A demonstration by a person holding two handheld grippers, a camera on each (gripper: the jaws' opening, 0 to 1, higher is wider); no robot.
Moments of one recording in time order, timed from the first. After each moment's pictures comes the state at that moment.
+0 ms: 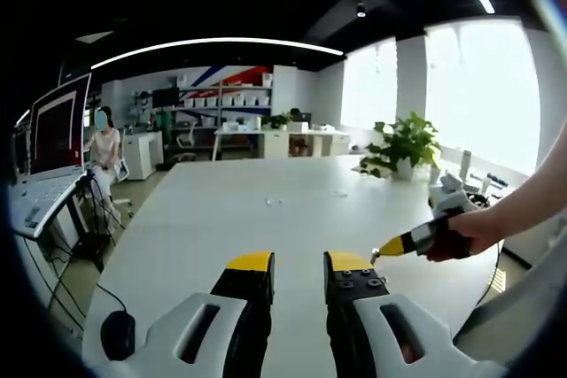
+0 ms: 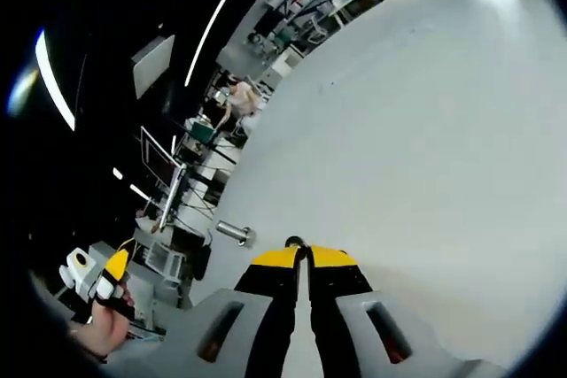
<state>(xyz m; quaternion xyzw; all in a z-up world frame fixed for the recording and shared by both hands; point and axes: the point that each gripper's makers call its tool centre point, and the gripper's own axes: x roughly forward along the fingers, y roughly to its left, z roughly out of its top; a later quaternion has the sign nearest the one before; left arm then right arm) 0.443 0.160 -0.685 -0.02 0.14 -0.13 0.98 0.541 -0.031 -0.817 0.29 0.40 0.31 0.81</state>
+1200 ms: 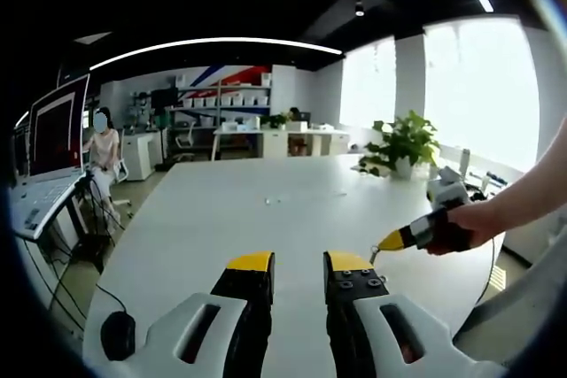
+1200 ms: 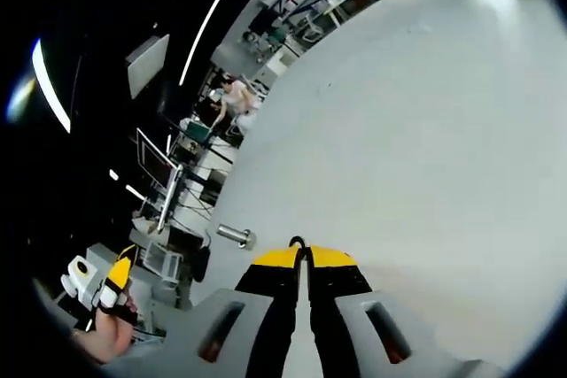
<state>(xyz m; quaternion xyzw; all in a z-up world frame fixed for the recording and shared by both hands) 0.442 0.158 -0.686 -0.01 0.14 -0.13 0.98 0.544 -0.032 -0.811 0.28 0.41 0.30 0.81</state>
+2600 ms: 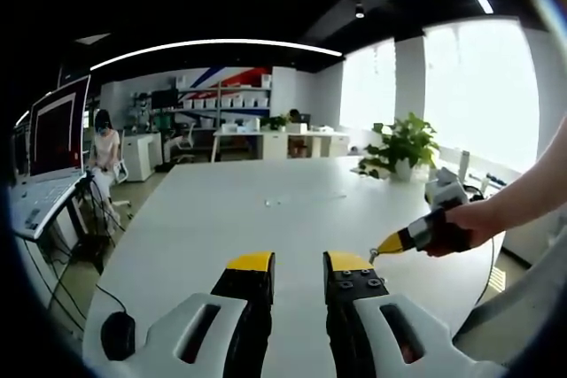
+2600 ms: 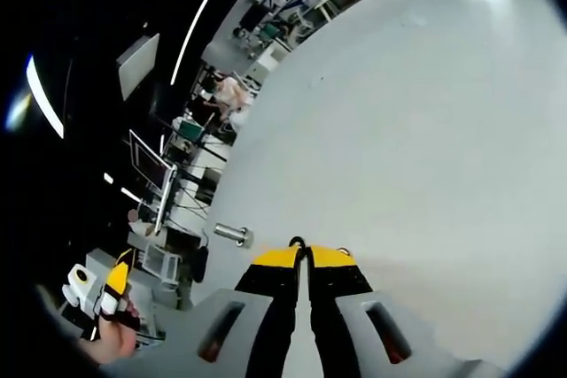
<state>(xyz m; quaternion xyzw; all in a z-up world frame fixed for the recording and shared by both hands) 0.441 0.158 -0.682 -0.02 0.14 -0.13 0.98 0.542 -0.033 -0.813 0.29 0.43 0.28 0.81</state>
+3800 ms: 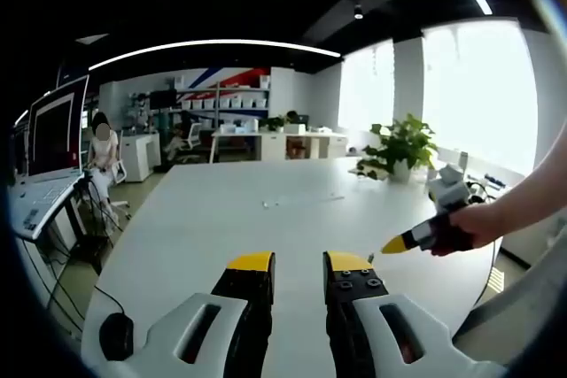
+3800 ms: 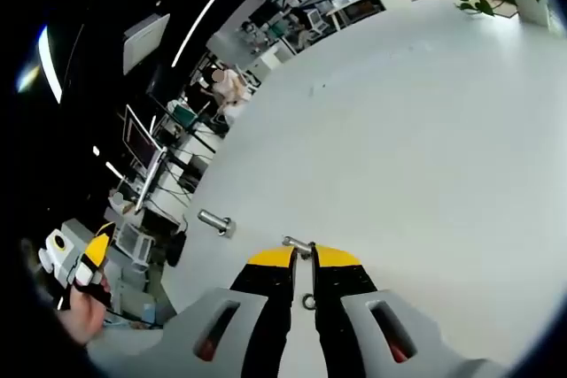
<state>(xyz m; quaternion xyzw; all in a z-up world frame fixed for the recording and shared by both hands) 0.442 0.156 -0.681 -0.02 0.13 -0.13 0.98 0.535 -0.050 -0.817 0.18 0.41 0.28 0.85</state>
